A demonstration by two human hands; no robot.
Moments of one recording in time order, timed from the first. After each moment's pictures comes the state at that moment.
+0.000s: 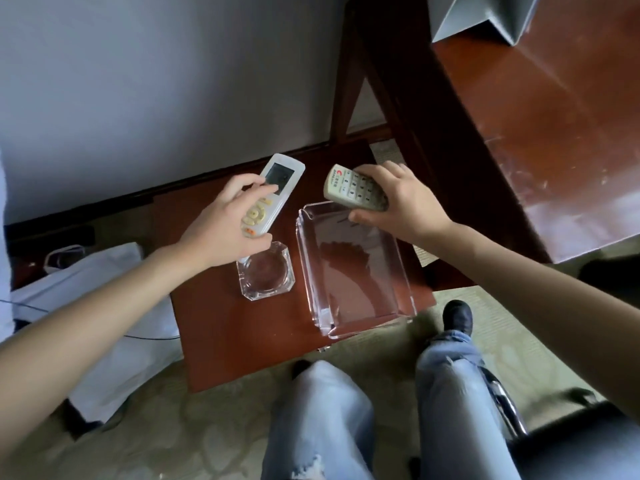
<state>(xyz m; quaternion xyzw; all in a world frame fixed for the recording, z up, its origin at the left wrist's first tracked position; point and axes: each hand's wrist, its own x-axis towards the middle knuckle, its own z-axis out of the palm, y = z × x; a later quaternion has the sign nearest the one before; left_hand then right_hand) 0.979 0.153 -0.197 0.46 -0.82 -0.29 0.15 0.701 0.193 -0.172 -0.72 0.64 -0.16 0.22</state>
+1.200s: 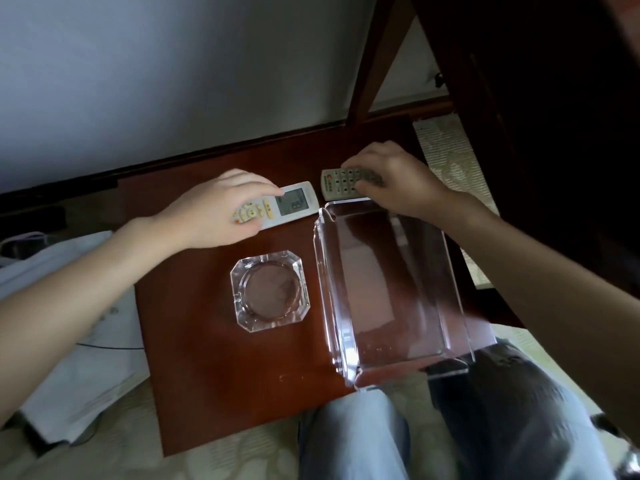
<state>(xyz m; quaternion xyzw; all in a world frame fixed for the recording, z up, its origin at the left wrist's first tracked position) 1.007 0.073 -0.302 0.39 -0.88 -0.27 0.03 0.711 0.091 -0.305 -0.78 0.56 -0.14 0.23</state>
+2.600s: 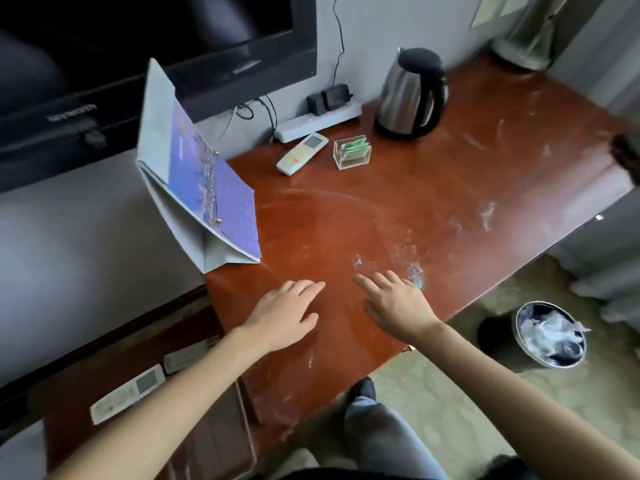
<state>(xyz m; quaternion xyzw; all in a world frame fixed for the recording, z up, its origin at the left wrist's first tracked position) 0.538 0.132 -0.016 0.34 -0.92 -0.17 -0.10 0.333 0.222 -0.037 -0.72 0.69 -0.06 -0.01</state>
